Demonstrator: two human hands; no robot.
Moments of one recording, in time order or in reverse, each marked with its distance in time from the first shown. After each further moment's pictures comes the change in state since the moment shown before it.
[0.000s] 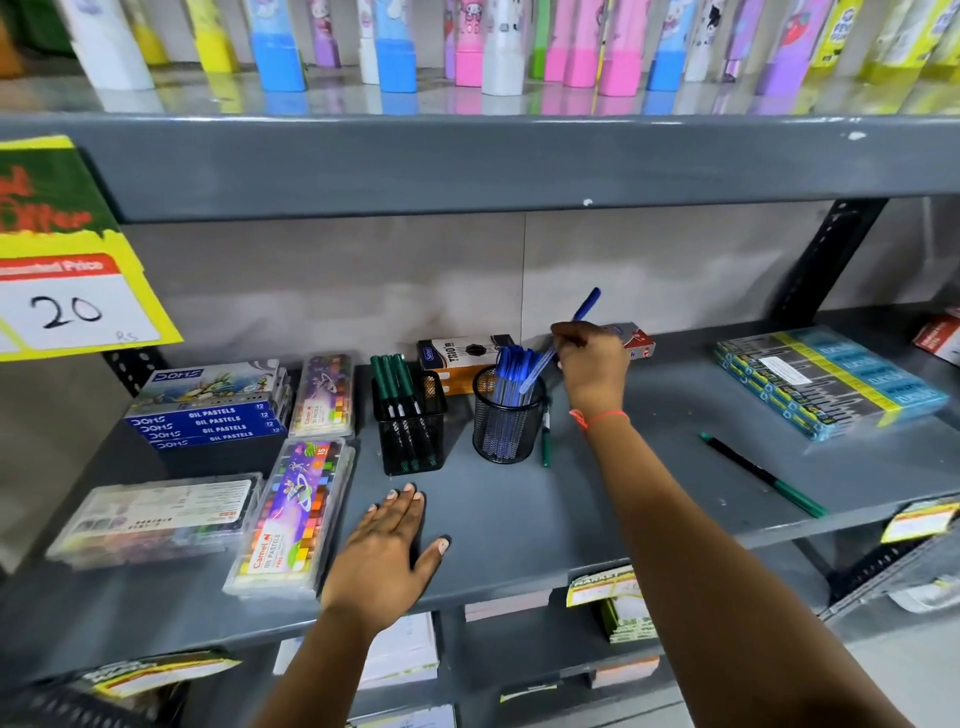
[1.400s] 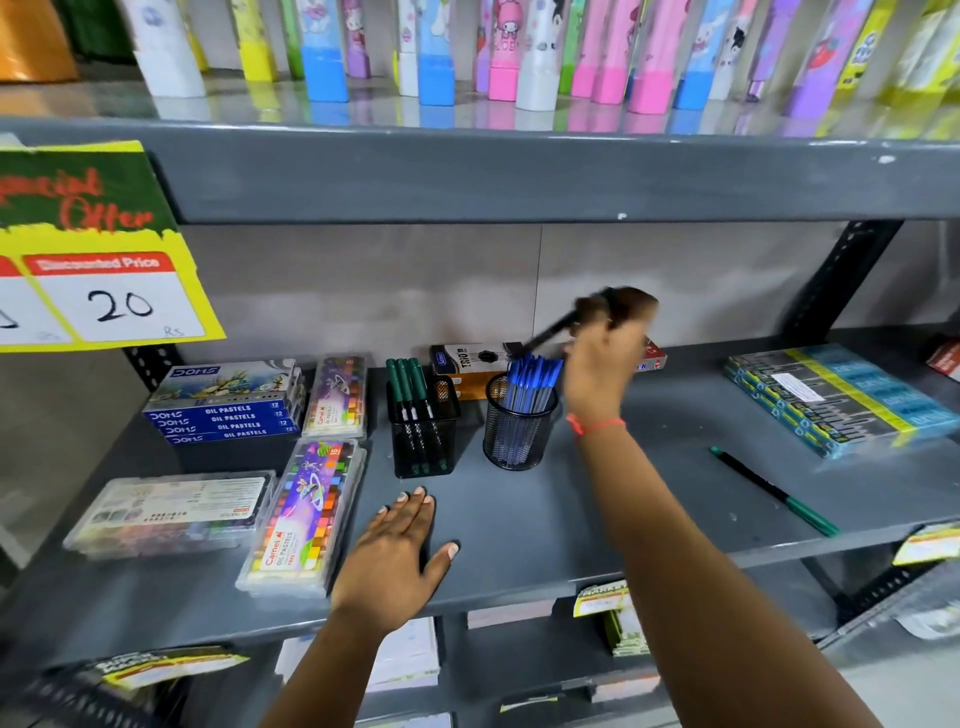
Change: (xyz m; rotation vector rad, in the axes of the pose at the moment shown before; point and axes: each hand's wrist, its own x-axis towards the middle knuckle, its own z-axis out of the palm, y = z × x) left_hand 0.000 -0.004 0.006 -0.018 0.028 0.012; right_hand -0.026 -0.050 0.002 0.585 0.287 -0.066
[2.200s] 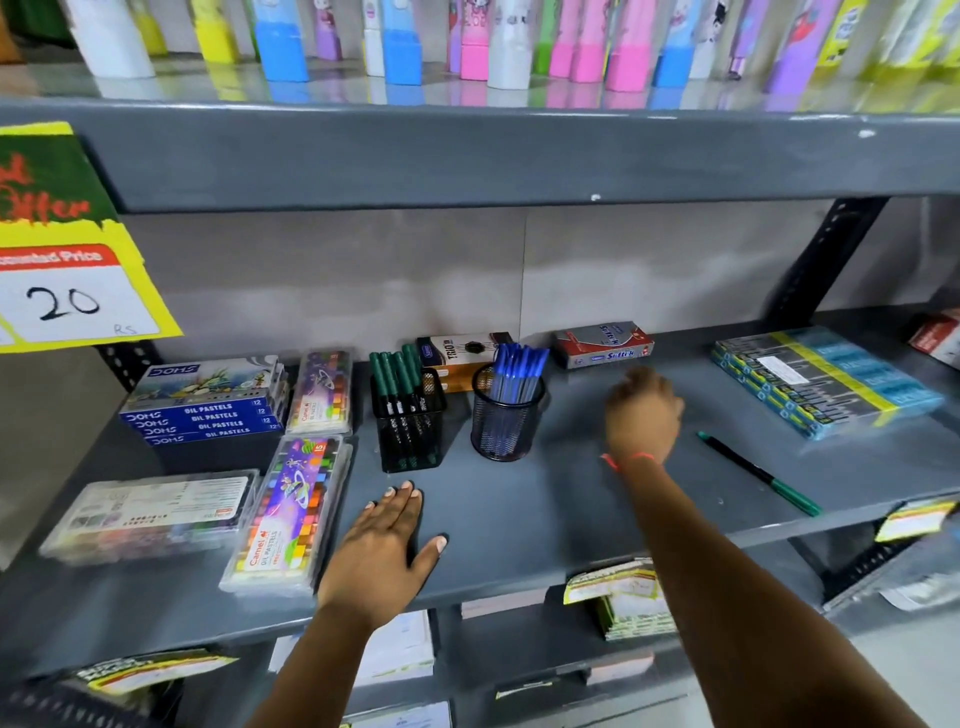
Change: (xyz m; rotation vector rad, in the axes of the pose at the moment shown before) left_hand 0.001 0.002 -0.001 0.002 -0.002 0.000; right_hand 0.021 0.085 -0.085 -1.054 -0.092 0.058
